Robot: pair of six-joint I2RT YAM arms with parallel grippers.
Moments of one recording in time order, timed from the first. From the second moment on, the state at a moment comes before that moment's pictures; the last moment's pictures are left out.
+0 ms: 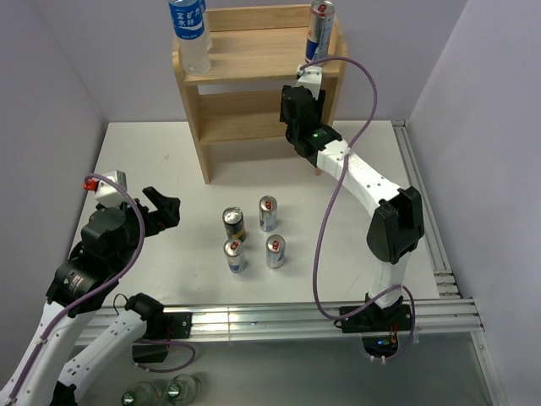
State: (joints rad) left arm -0.50 0.55 0.95 -0.71 -0.36 -0.56; right arm 0.54 1.85 1.74 -0.17 0.70 0.21
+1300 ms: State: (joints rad) left arm -0.50 0.55 0.95 -0.73 -0.37 -0.56; right arm 0.54 1.89 1.73 -0.05 0.75 0.24
